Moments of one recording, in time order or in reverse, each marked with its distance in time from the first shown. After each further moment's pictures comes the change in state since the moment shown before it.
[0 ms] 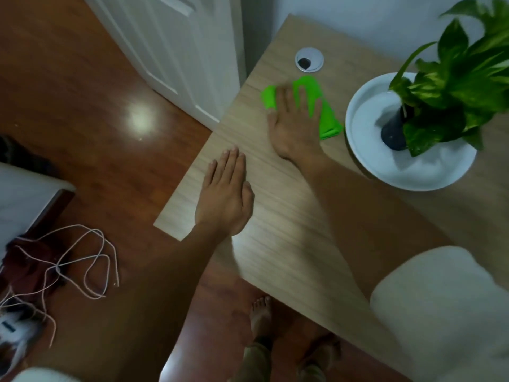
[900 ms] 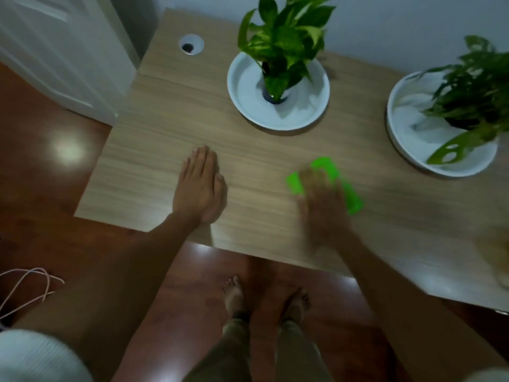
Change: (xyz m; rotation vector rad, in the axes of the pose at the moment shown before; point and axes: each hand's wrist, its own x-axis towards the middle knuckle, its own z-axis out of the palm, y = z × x) left_hand -0.047 0.125 0.002 -0.132 -0.174 0.151; right_hand -0.335 0.222 0.005 -0.134 0.057 0.141
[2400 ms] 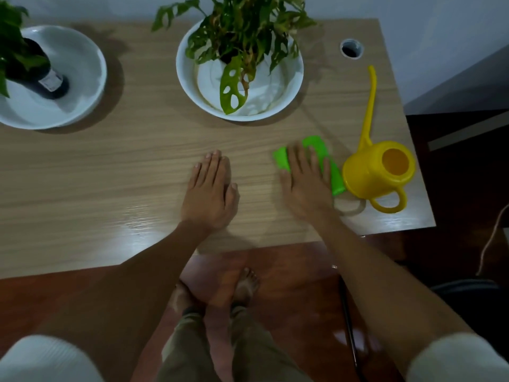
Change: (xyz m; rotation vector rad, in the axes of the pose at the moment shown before) left_hand -0.025 0.370 0.194 0.095 -0.105 0.379; right_hand -0.154 0.324 -0.016 0.092 0.013 0.437
